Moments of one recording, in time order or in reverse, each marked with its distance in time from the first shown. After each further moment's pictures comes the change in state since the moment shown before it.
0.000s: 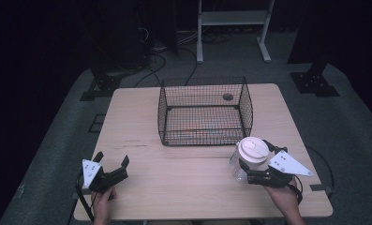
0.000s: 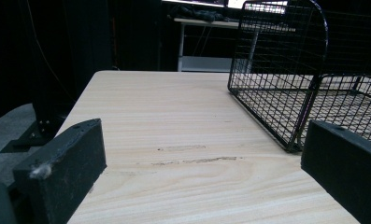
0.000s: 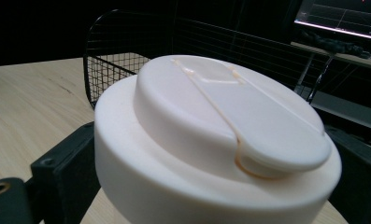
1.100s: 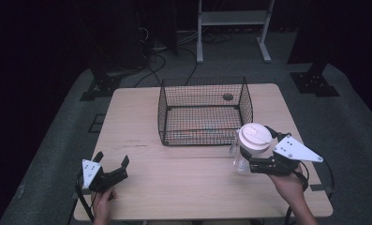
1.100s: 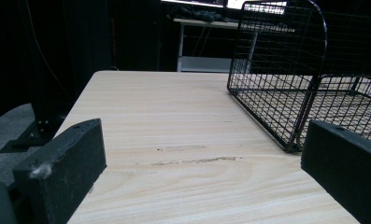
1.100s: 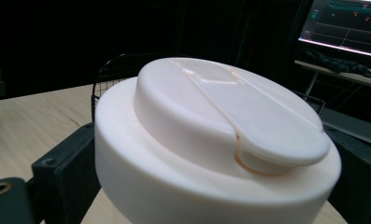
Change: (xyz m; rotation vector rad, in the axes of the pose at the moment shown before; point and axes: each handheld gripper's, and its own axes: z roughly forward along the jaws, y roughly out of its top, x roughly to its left) left arm 0.000 0.000 0.000 -0.001 -0.002 -0.002; right arm -0.010 0.053 -0.003 -0.043 0.032 0.000
